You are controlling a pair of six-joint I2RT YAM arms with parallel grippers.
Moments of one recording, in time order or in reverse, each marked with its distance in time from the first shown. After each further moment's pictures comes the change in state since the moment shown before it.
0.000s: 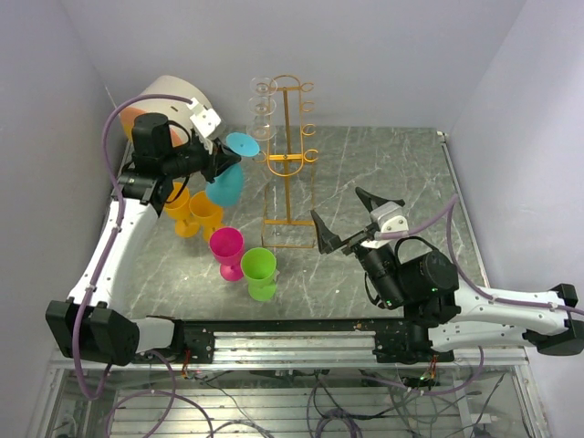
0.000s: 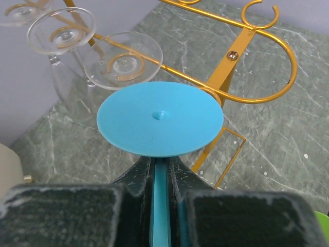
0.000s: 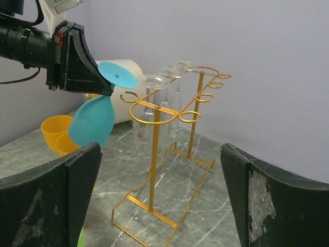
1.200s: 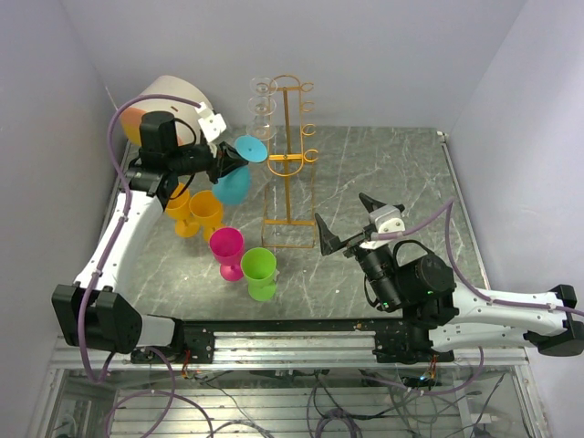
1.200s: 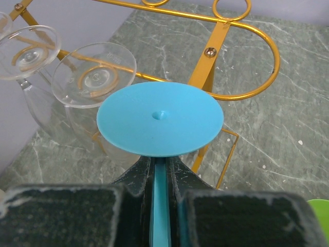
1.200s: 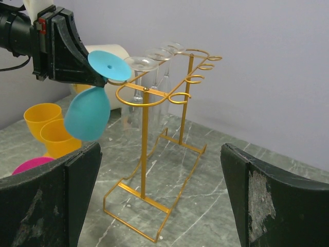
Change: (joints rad) left arm -0.002 0.072 0.000 0.039 0.148 0.094; right arm 0.000 -0.021 -0.052 -0.006 0.070 0.012
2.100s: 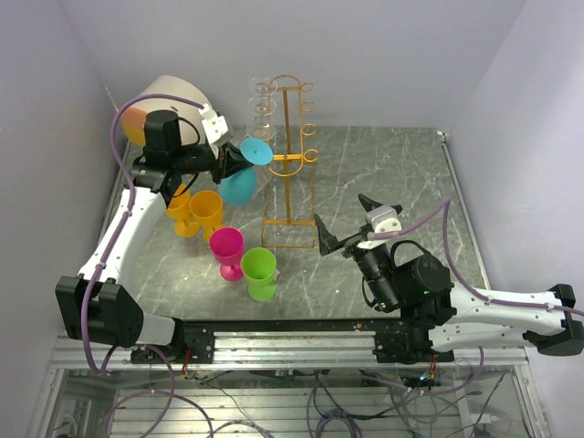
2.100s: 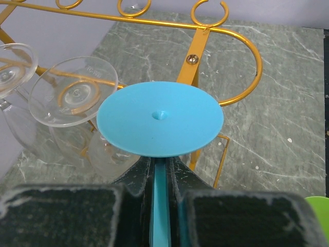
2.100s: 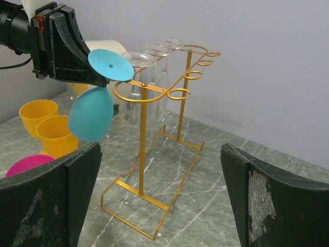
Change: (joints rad) left arm -0.010 0.039 -0.001 0.035 0.099 0.018; right arm 0.000 0.011 -0.003 0.001 0.018 0.002
